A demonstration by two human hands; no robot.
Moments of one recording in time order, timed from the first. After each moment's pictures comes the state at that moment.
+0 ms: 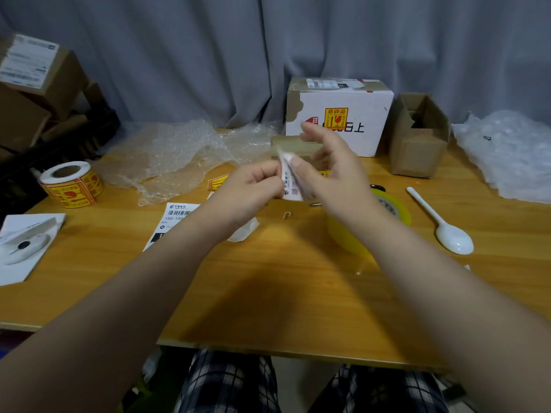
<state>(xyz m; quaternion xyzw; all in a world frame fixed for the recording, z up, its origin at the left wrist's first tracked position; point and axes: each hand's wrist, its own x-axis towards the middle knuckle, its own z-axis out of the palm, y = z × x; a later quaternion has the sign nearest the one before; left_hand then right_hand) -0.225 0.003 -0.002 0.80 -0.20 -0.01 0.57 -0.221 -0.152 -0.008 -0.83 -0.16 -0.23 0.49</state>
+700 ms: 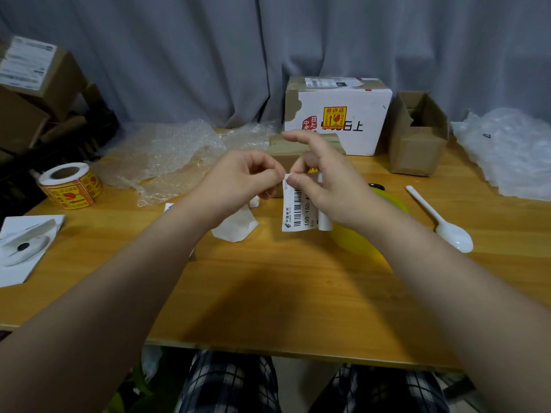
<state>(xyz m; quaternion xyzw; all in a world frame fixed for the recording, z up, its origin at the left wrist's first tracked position) -0.220 0.009 0.011 0.83 -0.18 0.03 0.53 -0.225 -0.157 0.001 -0.88 -0.26 -0.14 0.38</state>
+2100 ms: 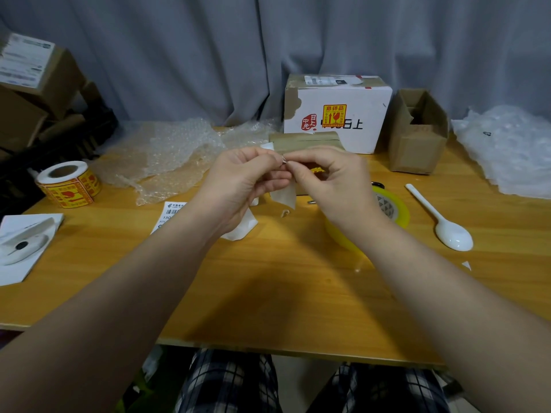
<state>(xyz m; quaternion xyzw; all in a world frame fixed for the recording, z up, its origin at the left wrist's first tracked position) -0.224 -0.005 0.009 0.62 -0.09 -0.02 0.78 -0.225 -0.153 -0.016 -0.79 -0.24 -0.32 0.46</state>
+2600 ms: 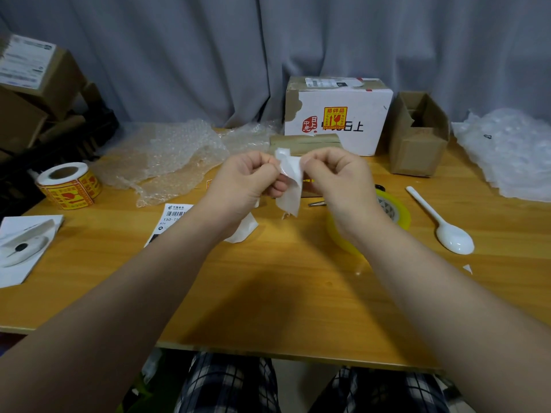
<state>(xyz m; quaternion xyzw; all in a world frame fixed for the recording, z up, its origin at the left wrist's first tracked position) -0.222 -0.002 0.001 0.72 -0.14 0.02 0.68 -0.229 -0.148 -0.010 -0.70 -0.08 -0.17 0.68</state>
